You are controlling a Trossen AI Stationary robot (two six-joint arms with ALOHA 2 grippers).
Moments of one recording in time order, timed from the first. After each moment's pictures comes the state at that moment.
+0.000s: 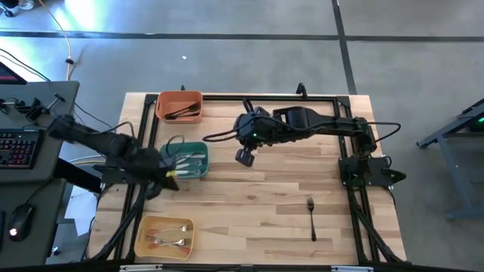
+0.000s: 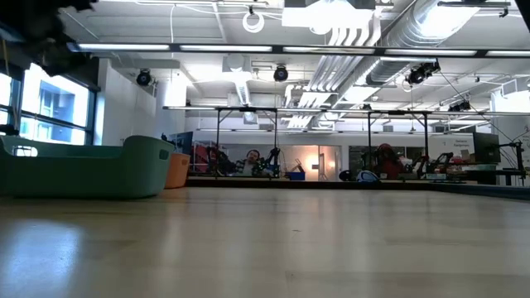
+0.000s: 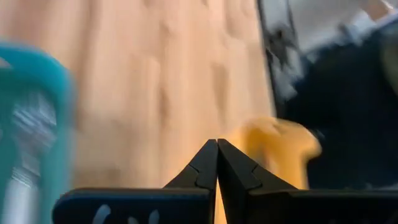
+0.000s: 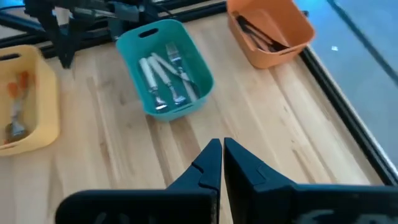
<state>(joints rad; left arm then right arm) -0.35 0.67 0.62 -0.69 0.17 -0.55 0.07 1.92 2.22 -1.15 0.27 0.29</state>
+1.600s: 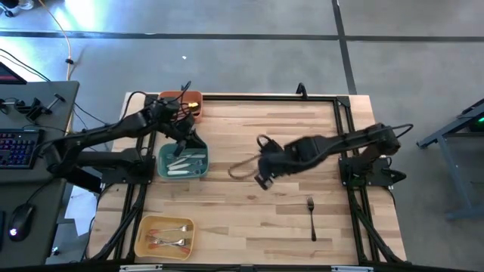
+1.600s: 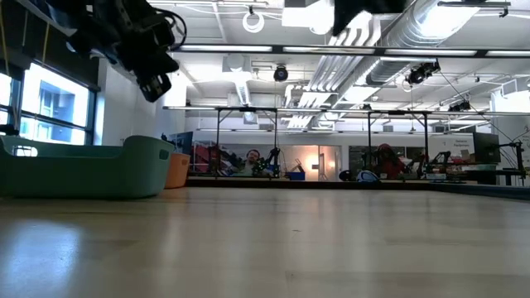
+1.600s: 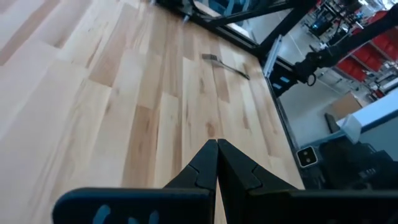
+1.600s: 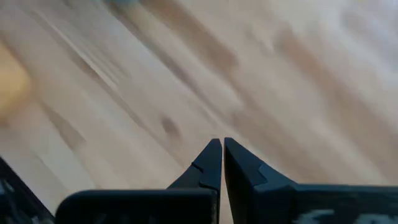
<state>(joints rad) 0.56 0.96 0.62 -0.27 0.79 -0.10 0.24 1.72 1.74 -1.22 0.26 0.99</state>
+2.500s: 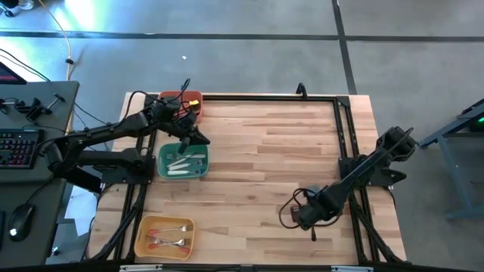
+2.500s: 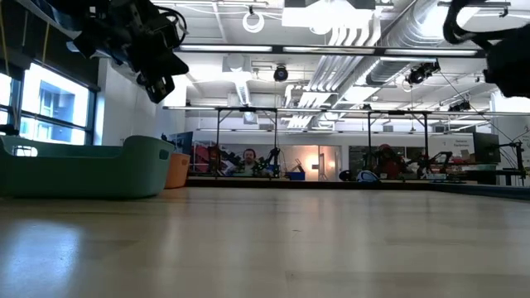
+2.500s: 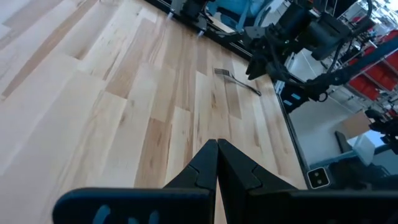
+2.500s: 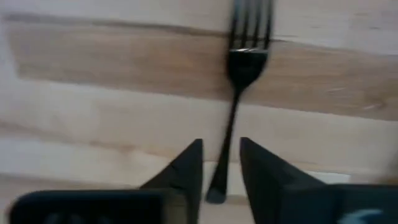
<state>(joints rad) 0.56 0.99 0.62 -0.18 0.73 -0.18 0.67 1.59 0.97 -0.83 -0.11 2.10</state>
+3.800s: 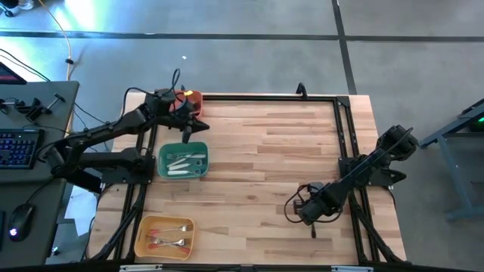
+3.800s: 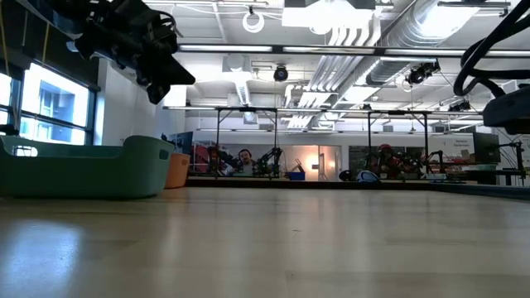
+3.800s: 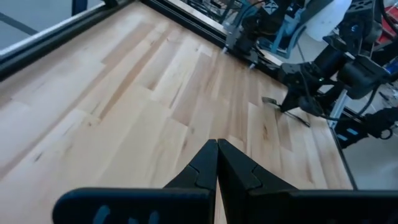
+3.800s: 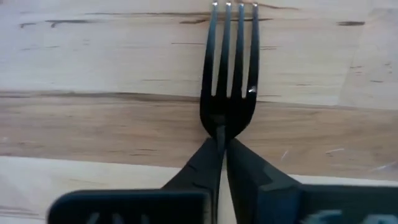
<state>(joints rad) 0.68 0.99 0.62 -0.13 0.61 -0.16 0.66 1.59 0.77 -0.66 -0.04 2.17</state>
